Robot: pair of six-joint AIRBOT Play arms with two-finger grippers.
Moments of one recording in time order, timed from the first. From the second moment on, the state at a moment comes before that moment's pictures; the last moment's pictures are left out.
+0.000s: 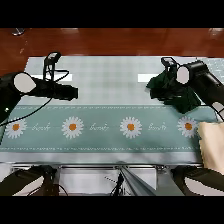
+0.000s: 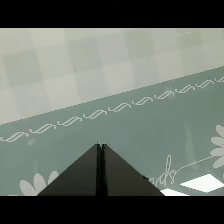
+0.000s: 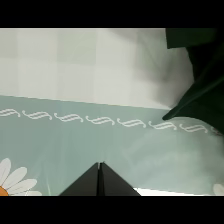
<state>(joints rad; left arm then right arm) -0.24 -1.11 1.00 1.24 -0.97 -1.51 0.27 -1.32 1.18 -1.61 1.21 1.81</state>
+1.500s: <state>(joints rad) -0.23 -1.24 1.04 1.26 -0.95 -1.50 -0.29 -1.57 1.25 -1.30 0.96 1.50</state>
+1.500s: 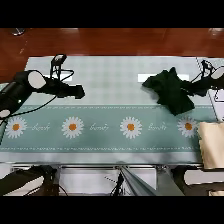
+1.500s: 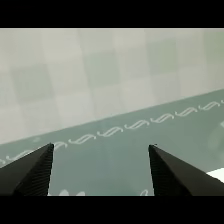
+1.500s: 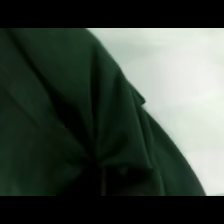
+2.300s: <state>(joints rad) -0.07 -0.45 0.64 1.11 -1.14 -1.53 -0.01 -1.01 1.83 -1.00 1.00 1.37</state>
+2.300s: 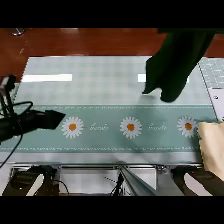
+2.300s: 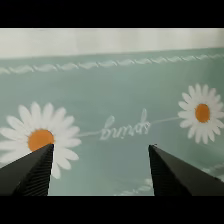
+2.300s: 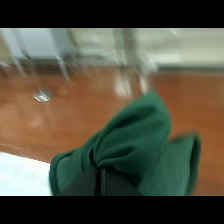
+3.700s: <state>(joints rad) -0.01 -0.47 0.42 0.95 -1.10 -1.53 0.02 -0.86 0.93 -1.09 1.13 1.57</state>
